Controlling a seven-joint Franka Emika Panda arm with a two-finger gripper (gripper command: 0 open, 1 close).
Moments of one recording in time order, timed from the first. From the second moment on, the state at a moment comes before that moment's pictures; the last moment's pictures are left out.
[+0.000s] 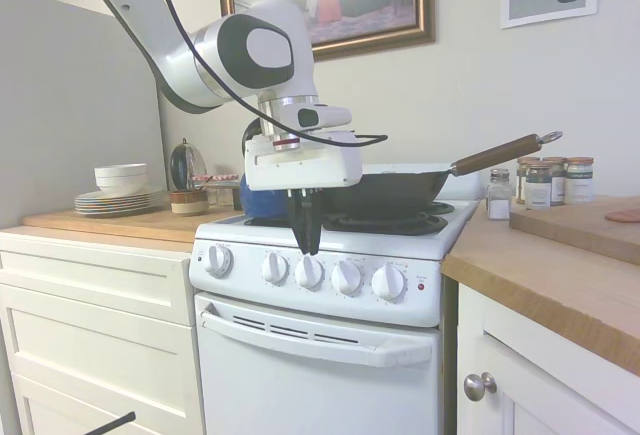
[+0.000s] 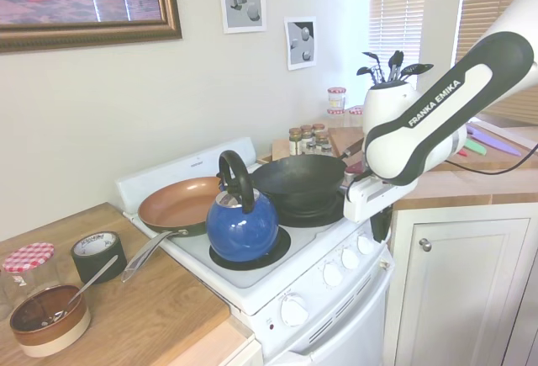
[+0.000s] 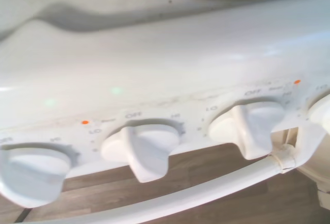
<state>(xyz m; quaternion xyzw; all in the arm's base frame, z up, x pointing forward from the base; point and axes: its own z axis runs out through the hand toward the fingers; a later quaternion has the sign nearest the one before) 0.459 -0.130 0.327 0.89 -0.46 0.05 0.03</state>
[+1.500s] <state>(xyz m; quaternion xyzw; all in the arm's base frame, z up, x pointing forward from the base) 0.483 -0.153 0.306 0.88 -0.46 0.09 0.04</state>
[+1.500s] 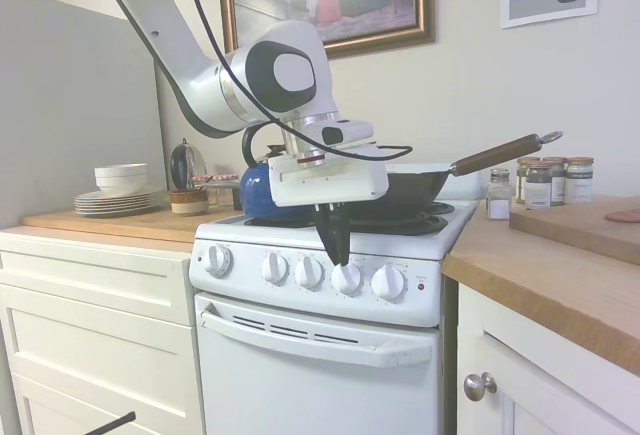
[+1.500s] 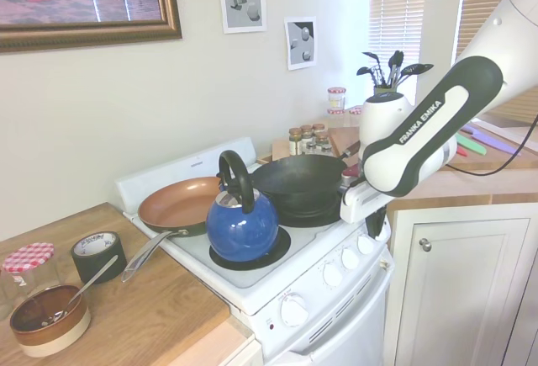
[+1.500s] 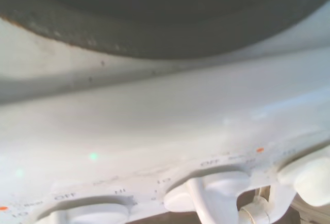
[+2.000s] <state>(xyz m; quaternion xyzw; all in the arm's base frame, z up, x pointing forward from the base) 0.486 -0.153 0.300 0.89 -0.45 0.10 0.04</state>
